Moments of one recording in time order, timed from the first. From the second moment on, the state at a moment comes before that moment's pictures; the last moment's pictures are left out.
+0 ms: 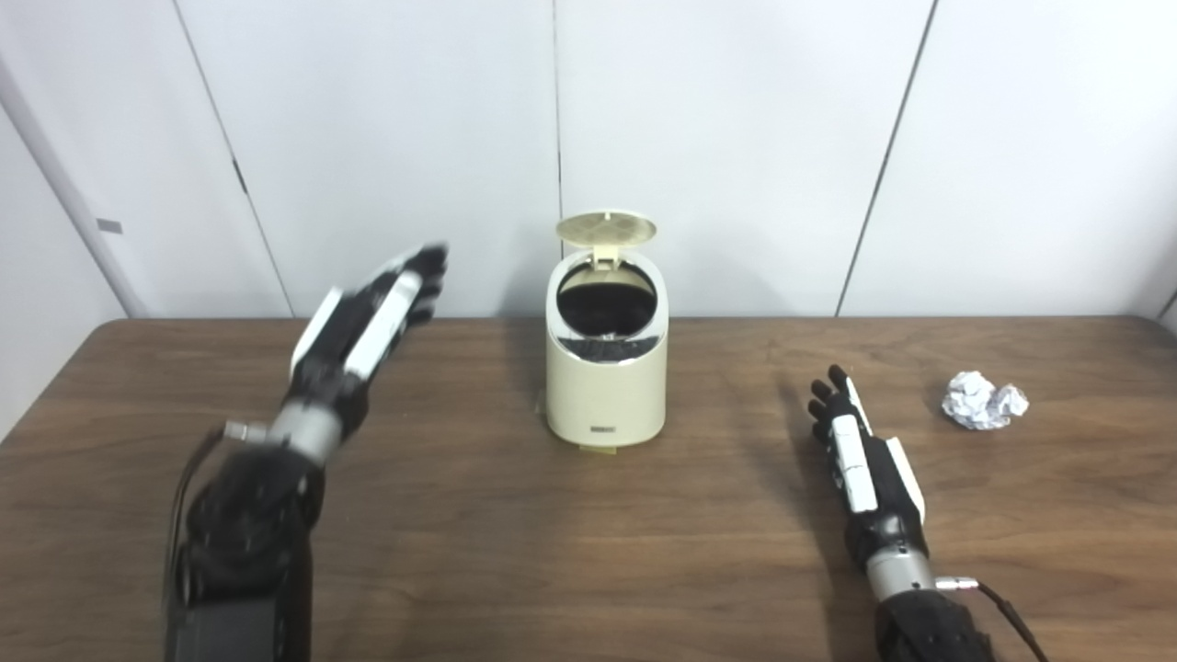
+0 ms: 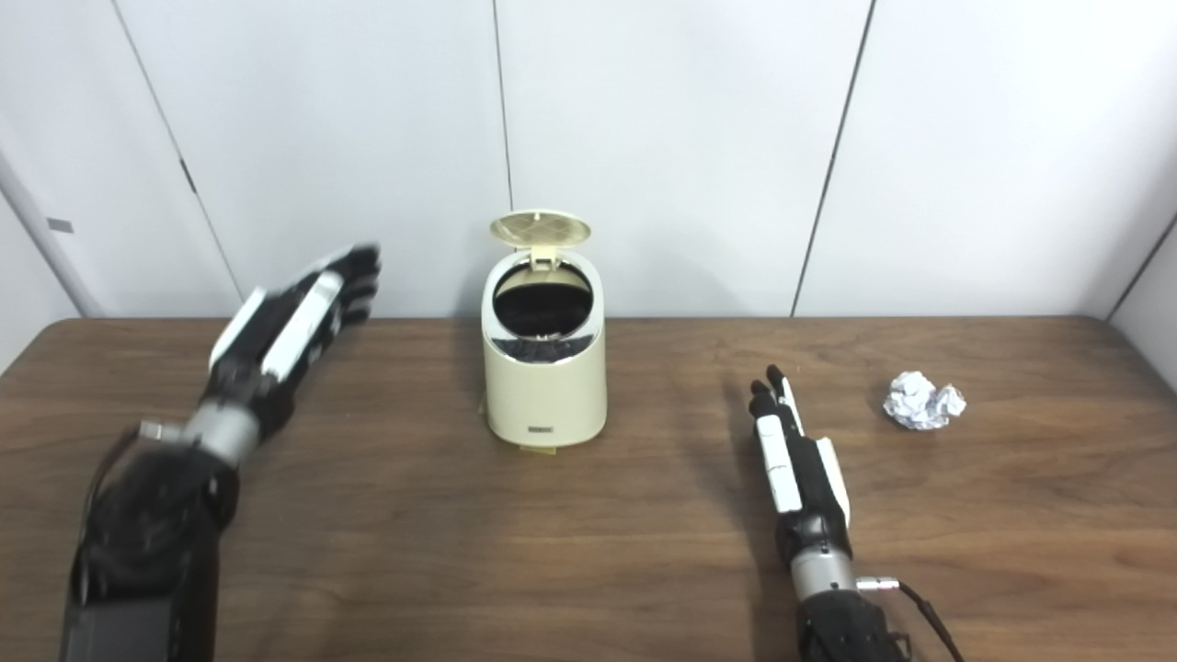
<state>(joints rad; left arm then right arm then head) -0.29 0.12 0.22 -0.22 0.03 0.43 -0.25 -0.16 -0.04 -0.04 0.05 -0.03 0.07 -0.06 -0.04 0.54</state>
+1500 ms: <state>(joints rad) -0.01 0.12 0.17 -0.12 -0.12 0.14 -0.13 -0.27 -0.59 0.05 -0.32 -0.80 0.47 0.27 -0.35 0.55</state>
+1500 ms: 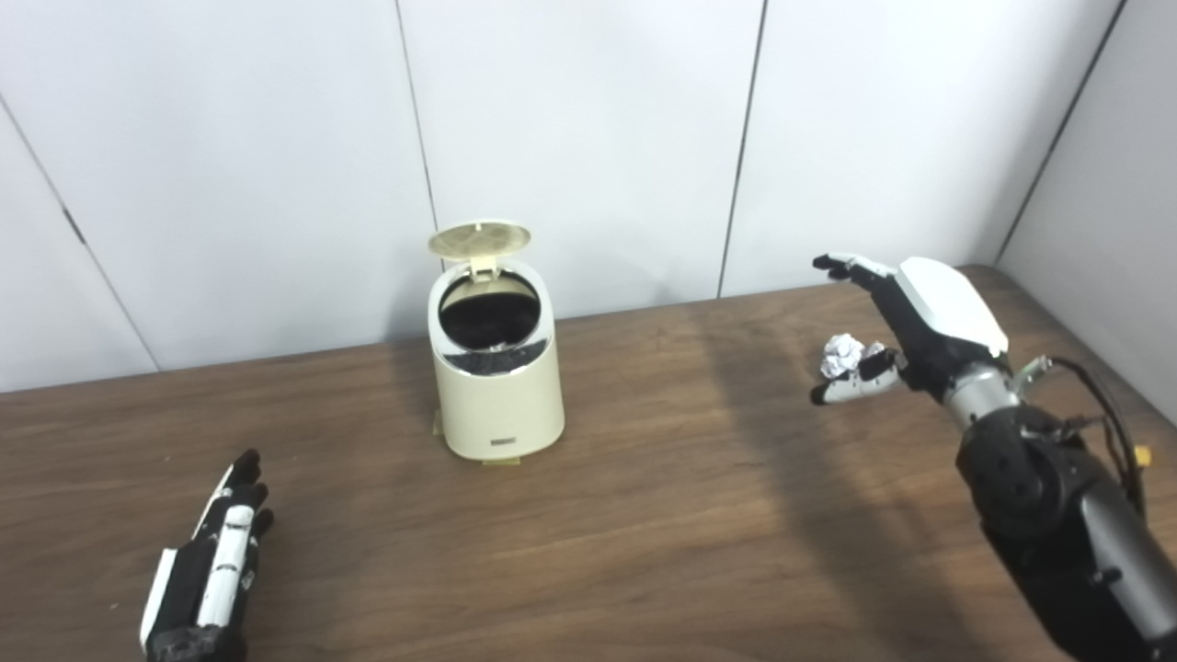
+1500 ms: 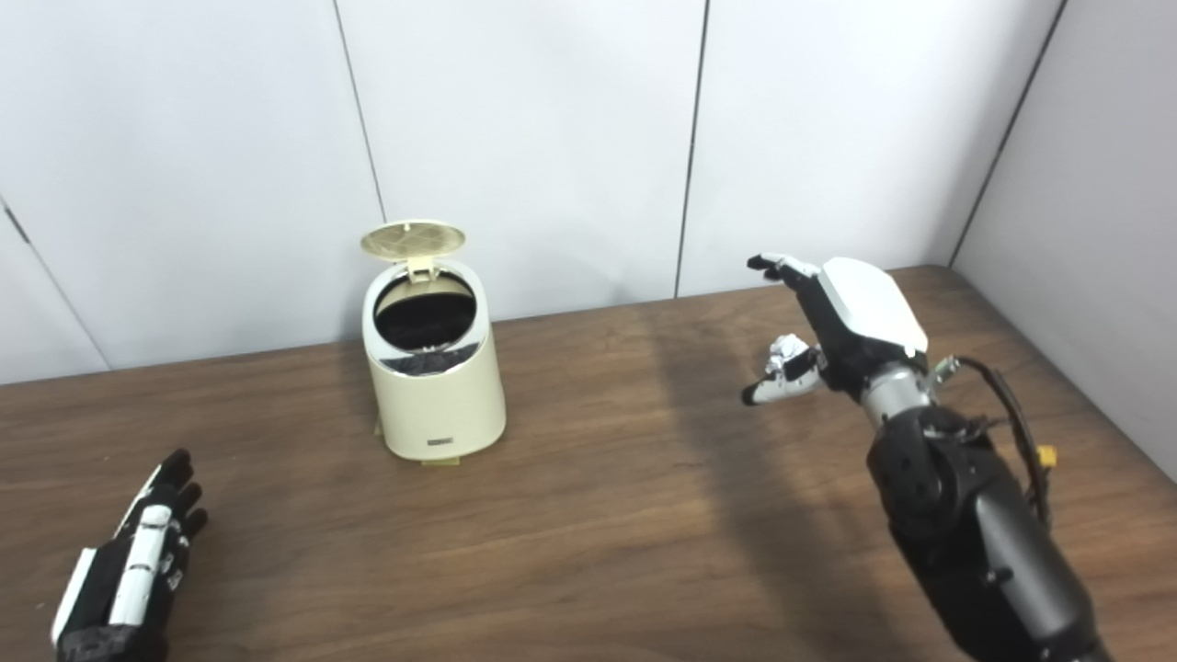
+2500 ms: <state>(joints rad) -0.01 0.17 0.16 -0.25 -0.15 0.31 -0.12 -0.56 -0.53 0.09 0.30 -0.88 0.47 0.39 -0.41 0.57</state>
